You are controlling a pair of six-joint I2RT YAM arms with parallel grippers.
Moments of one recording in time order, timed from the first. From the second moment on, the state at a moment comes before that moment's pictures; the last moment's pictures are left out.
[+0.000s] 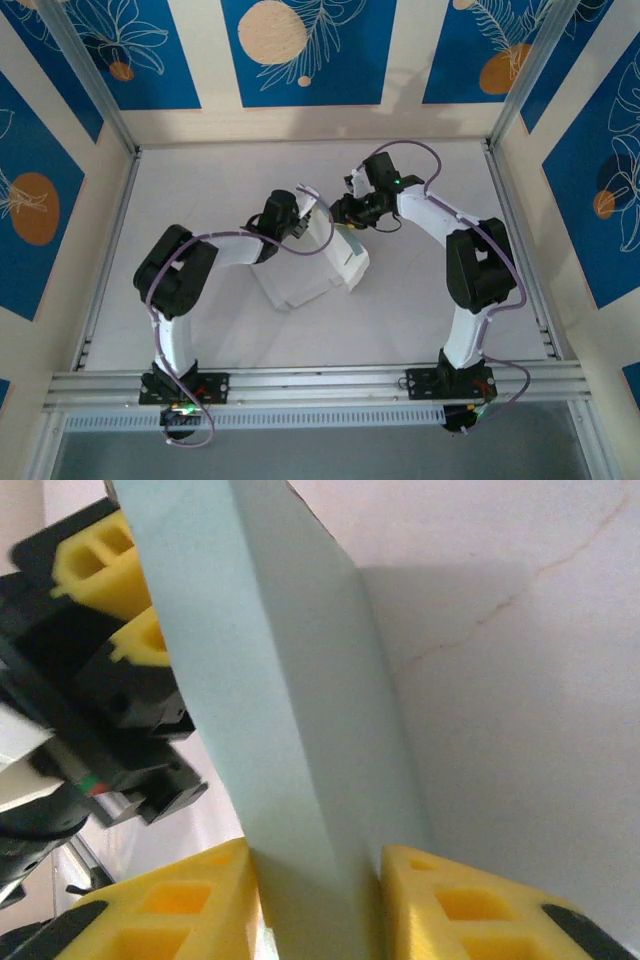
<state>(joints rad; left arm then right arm) -0.59 1.91 1.04 0.37 -0.15 0.28 0.38 1.86 1.39 -0.60 -0.59 0.43</state>
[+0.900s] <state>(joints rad) -0.41 1.64 0.93 0.38 -0.03 0.17 0.47 1.87 1.51 -0.74 -0.42 0.33</state>
